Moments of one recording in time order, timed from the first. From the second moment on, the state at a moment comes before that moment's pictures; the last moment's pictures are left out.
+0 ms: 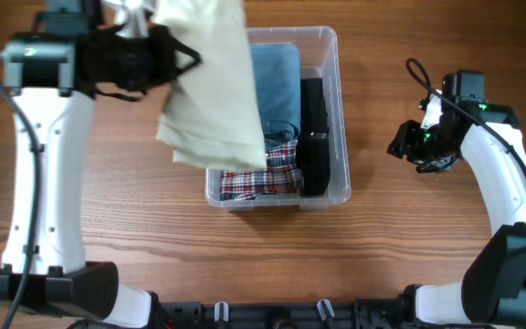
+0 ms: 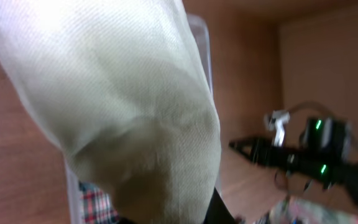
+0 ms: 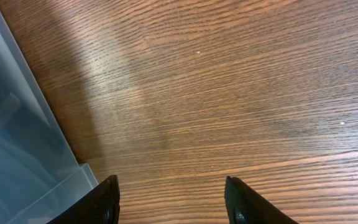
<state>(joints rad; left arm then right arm) -0.07 1.67 1.94 -1.24 0.62 -0.33 -0.13 1.60 1.14 -0.95 -0.19 0.21</state>
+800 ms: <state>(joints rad) -0.55 1.98 1.94 -1.12 0.26 -0.59 -0.13 1.60 1.14 -0.95 -0.19 0.20</state>
